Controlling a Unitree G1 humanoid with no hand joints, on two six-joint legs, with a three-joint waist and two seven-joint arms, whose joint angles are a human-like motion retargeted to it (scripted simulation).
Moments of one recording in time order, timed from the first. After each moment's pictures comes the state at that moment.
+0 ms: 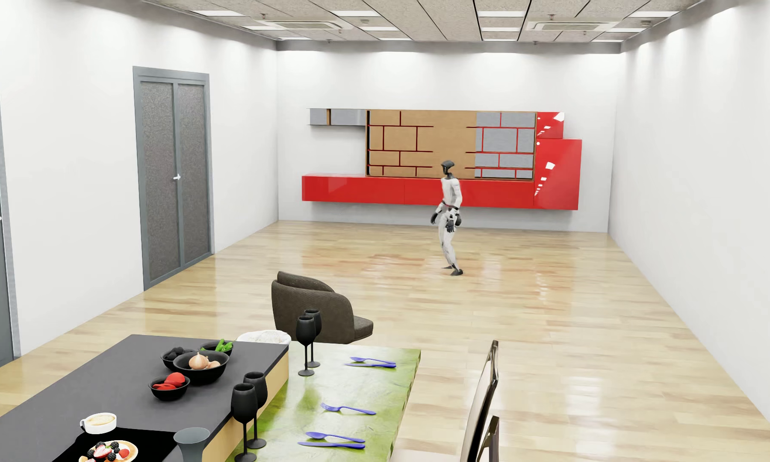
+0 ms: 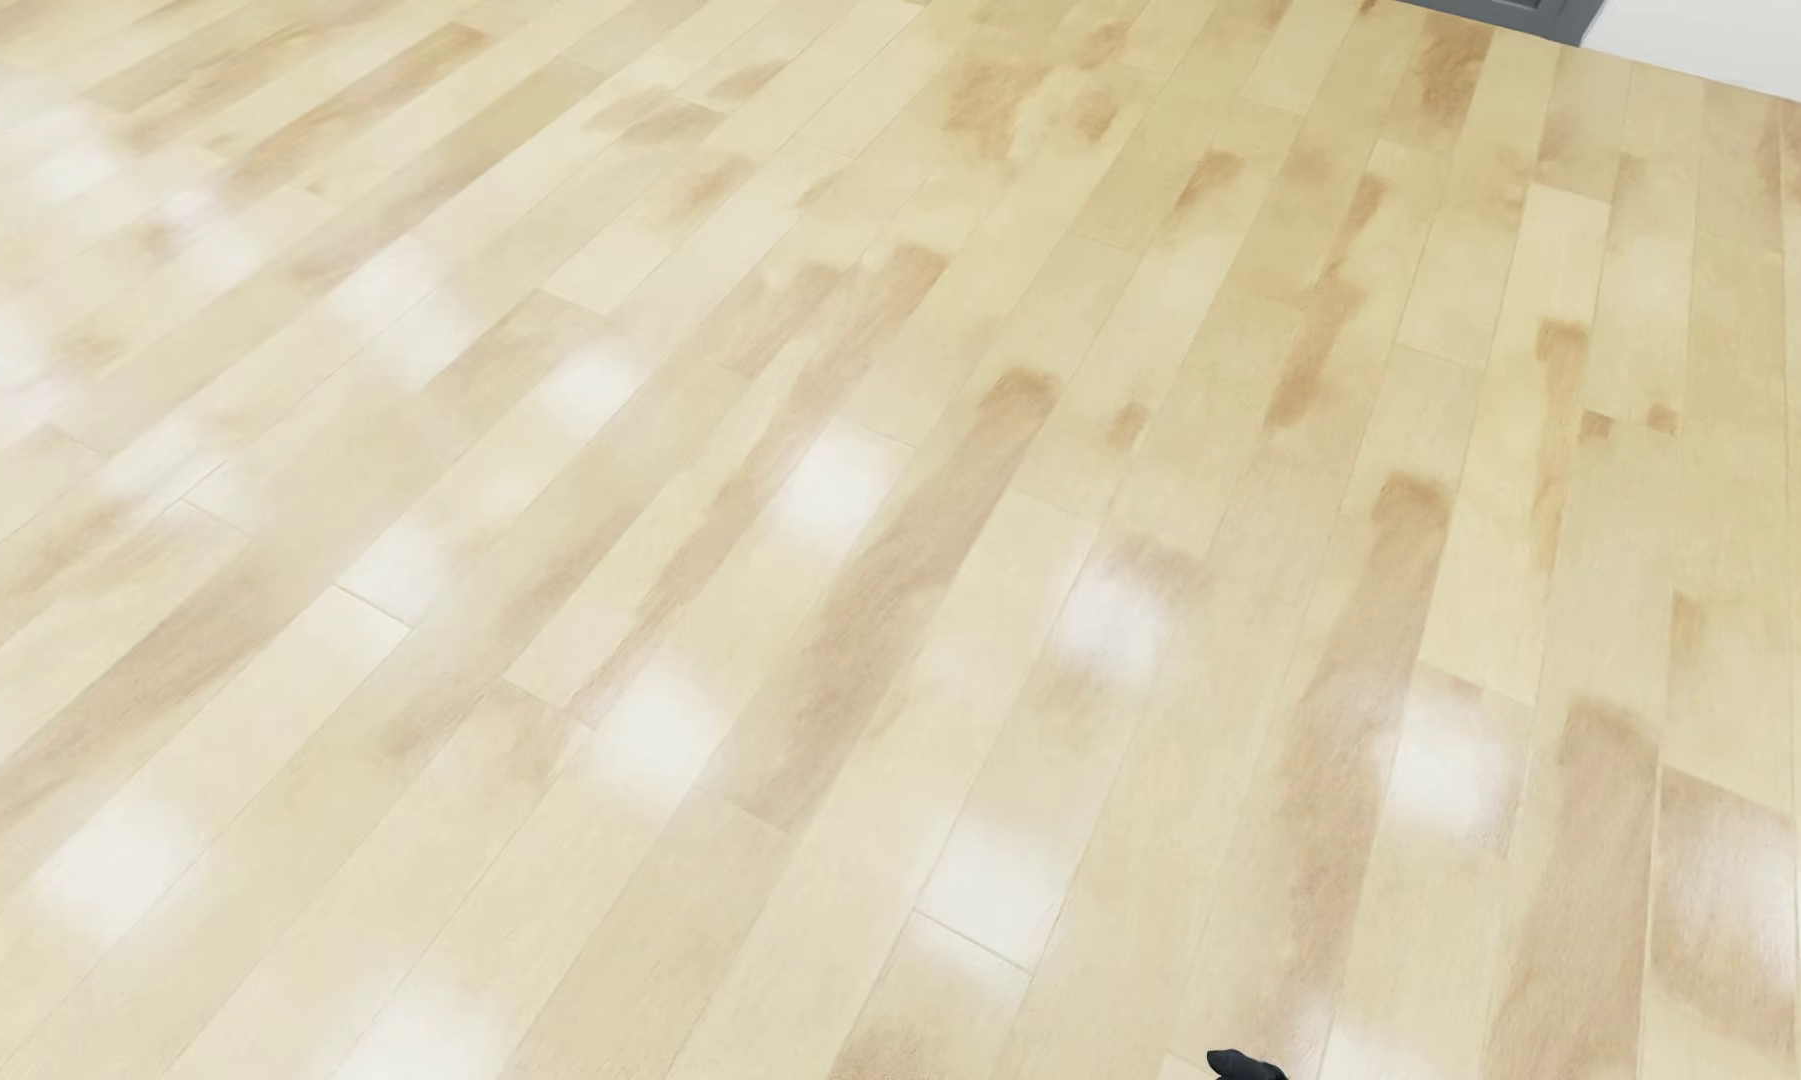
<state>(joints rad) -0.56 -0.16 -0.02 0.27 -0.14 0.04 0.19 -0.34 0.00 0.94 0.40 0.08 0.20 -0.32 -0.45 0.25 -0.05 -0.11 0.14 -0.38 -0.05 0.80 0.65 0.50 -0.70 0.35 0.17 0.03 -0.07</state>
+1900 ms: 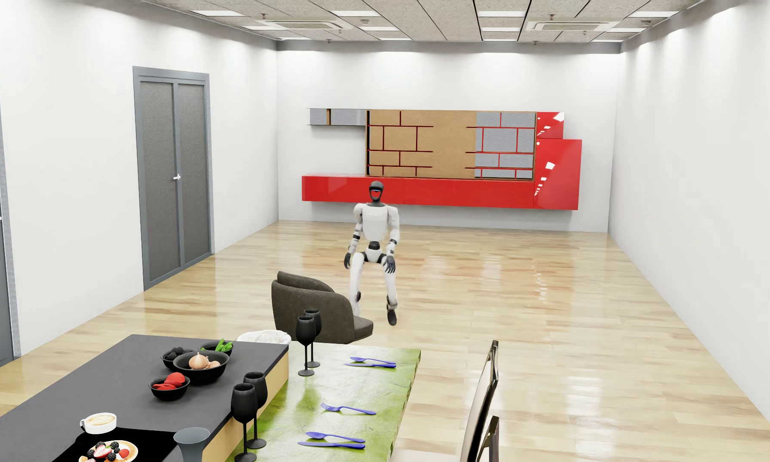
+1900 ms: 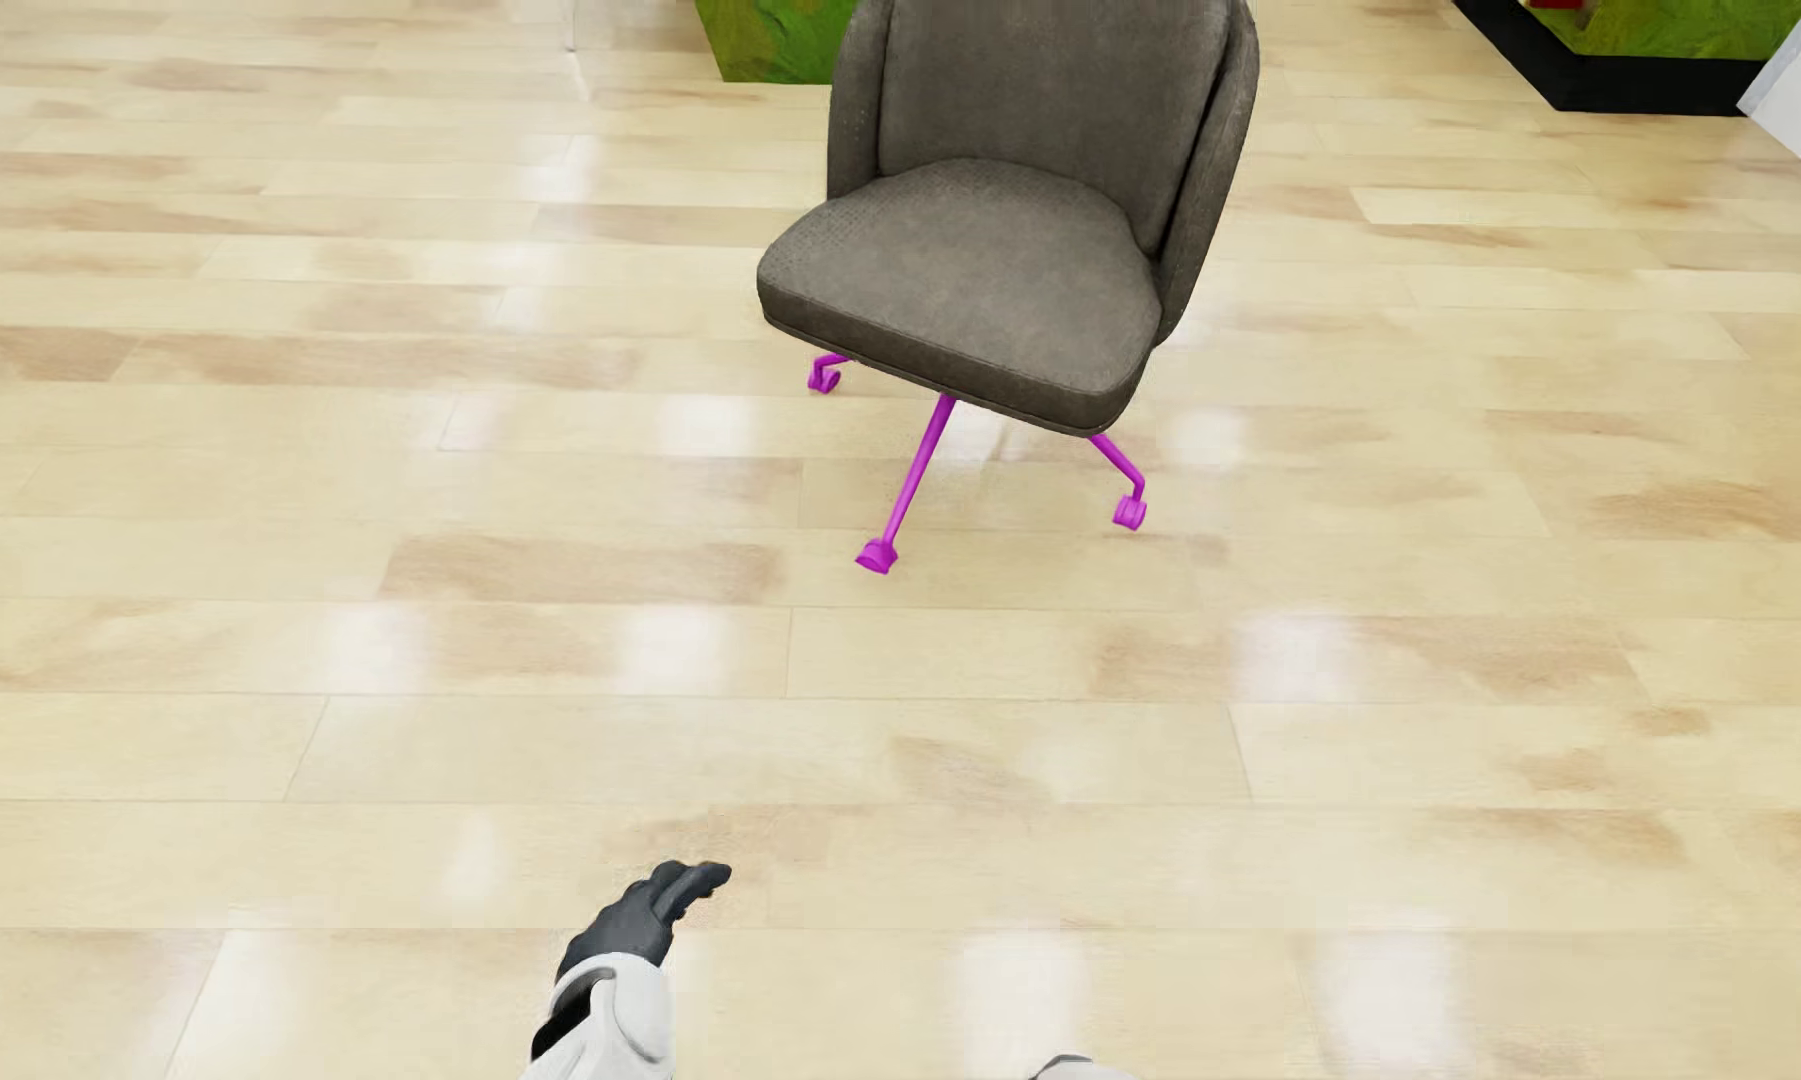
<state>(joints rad) -0.42 -0.49 -0.09 0.28 -0.05 0.04 0.06 -0.21 0.05 1.46 0.65 -0.07 0.47 -0.19 -0.20 0.17 0.01 0.08 0.00 -0.34 -0.21 0.60 0.66 0.54 -0.82 0.38 0.25 0.18 0.01</state>
